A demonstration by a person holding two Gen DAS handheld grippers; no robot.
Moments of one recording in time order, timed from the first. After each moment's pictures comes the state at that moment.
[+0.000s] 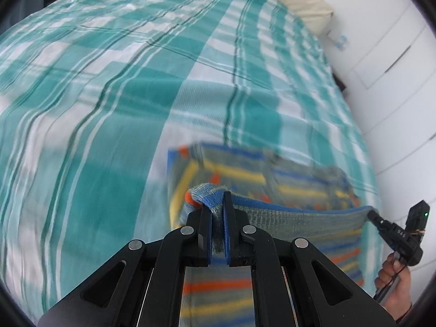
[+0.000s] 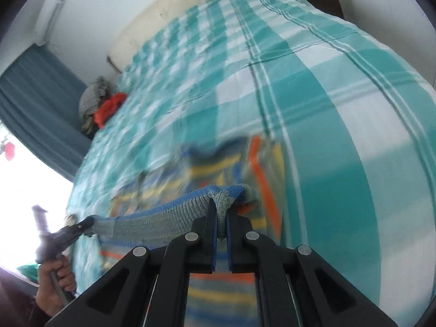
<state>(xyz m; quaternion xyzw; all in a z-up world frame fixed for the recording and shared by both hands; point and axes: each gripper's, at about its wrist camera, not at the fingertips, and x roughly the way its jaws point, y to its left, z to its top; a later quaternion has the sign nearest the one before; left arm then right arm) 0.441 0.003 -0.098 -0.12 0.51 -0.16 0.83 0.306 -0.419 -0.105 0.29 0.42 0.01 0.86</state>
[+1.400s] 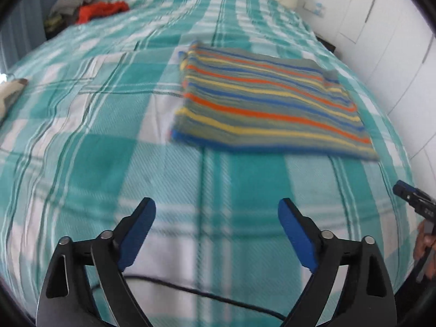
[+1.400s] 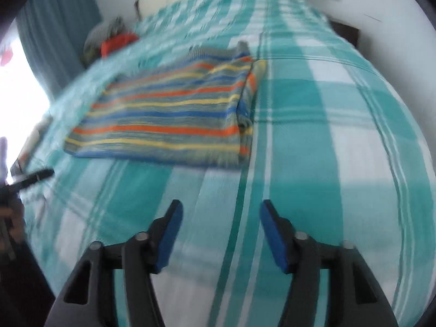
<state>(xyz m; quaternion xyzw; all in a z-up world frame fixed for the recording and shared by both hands) 0.157 -0.003 -0.113 0.00 0.47 -0.15 0.87 0.101 -0.350 -0.131 0.10 0.45 0.00 0.89</state>
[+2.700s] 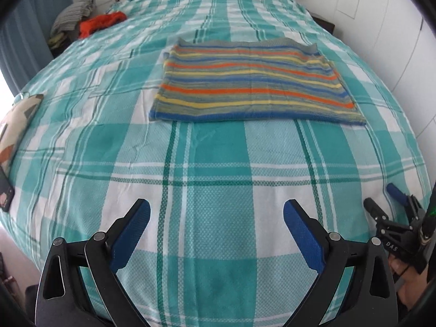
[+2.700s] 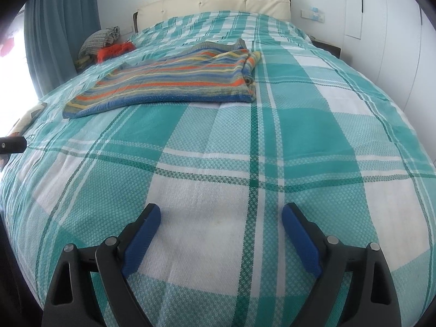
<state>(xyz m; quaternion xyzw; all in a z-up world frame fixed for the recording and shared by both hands) 0.112 -0.042 -0.088 0.07 0.48 -0.11 0.87 0.033 -0.298 -0.177 0.05 0.40 -0.05 0.91</state>
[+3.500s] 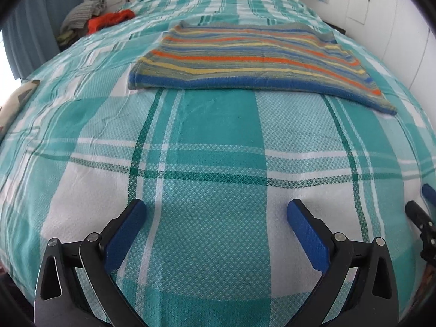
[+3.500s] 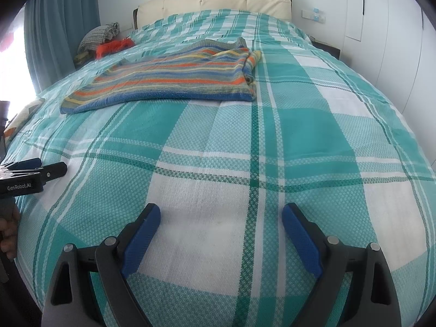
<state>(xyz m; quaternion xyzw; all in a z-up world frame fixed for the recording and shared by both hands) 0.124 -0.052 -0.164 0.05 0.46 -0.09 0.88 0.036 -0.296 -0.178 0.04 0.40 -0.05 0.91</state>
